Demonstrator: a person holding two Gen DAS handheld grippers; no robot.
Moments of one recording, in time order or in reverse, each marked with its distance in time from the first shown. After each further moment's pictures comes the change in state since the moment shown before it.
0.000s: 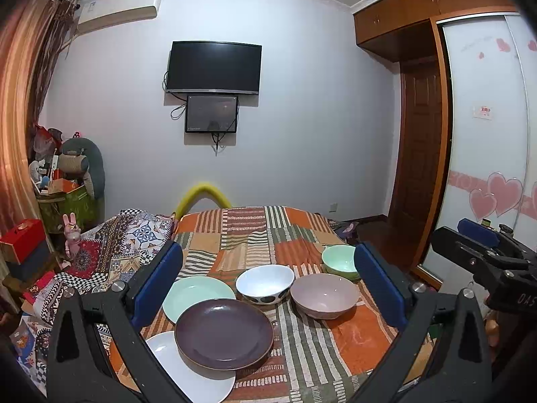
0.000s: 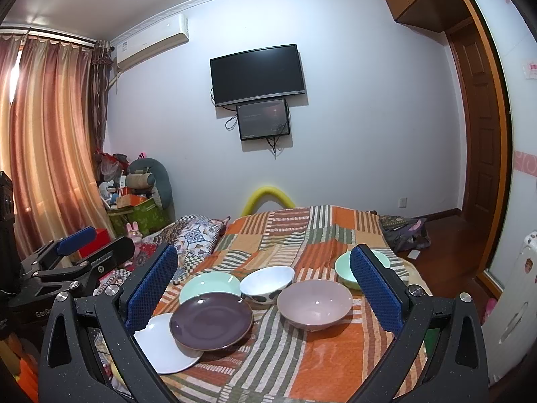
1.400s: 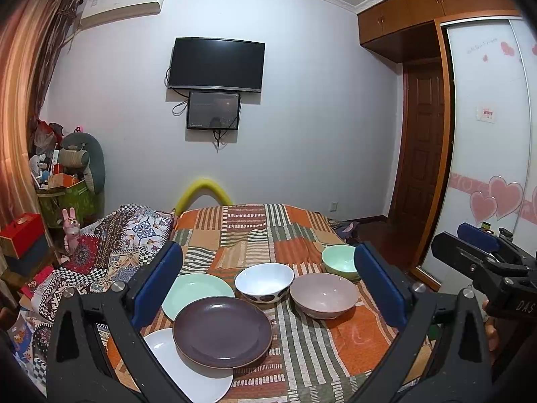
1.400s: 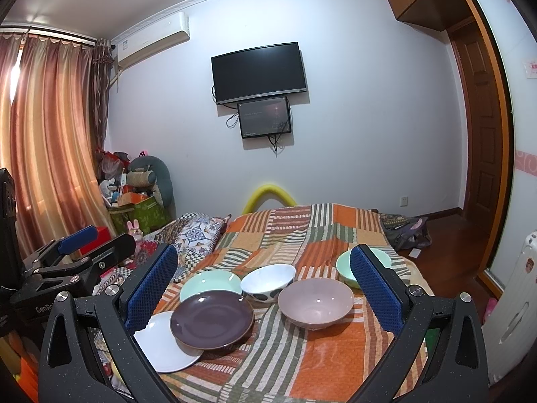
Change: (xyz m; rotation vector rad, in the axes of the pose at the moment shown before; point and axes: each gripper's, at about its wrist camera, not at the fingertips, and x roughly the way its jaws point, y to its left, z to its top) left arm 0.005 0.002 -0.003 -0.018 0.011 0.004; right arm 0.003 -0.001 0.001 0.003 0.009 0.004
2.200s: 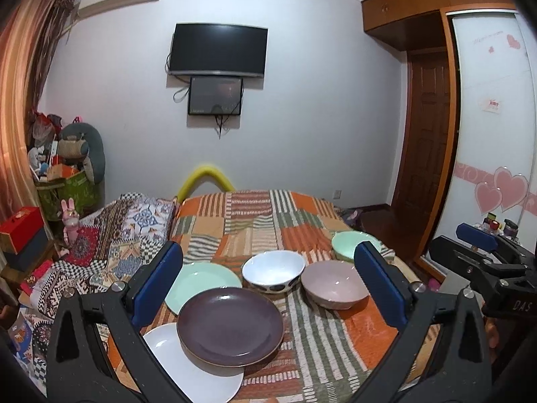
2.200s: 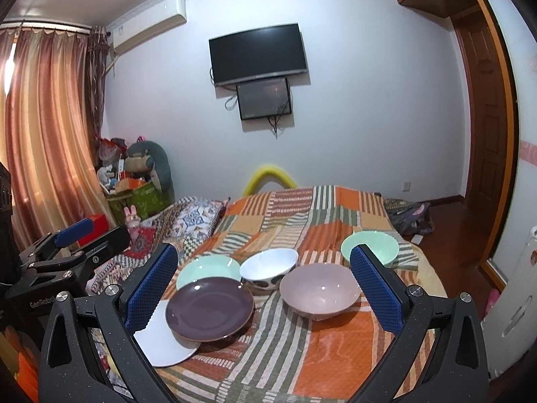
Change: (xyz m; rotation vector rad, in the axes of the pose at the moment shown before) left arm 0.034 0.017 -0.015 0.001 0.068 0.008; right arm 0.035 0.002 -0.018 0.002 0.083 0.001
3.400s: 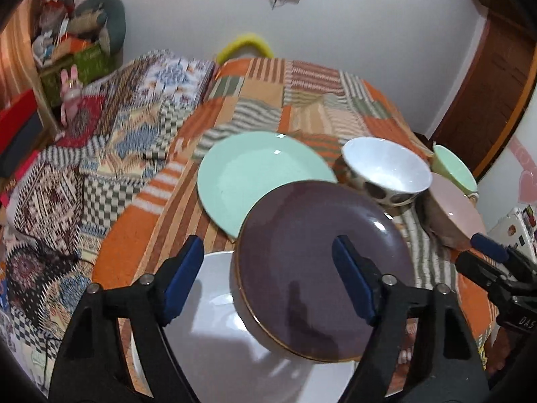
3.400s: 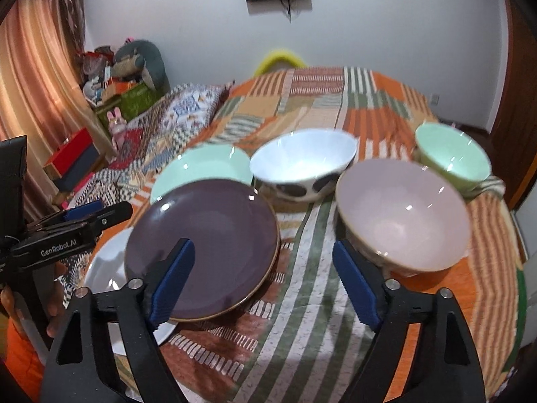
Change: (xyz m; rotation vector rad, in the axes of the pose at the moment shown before) left arm 0.183 0.156 -0.118 -0.215 0.518 0.076; right arm 0.176 0.022 -0.077 0.000 0.491 0.045
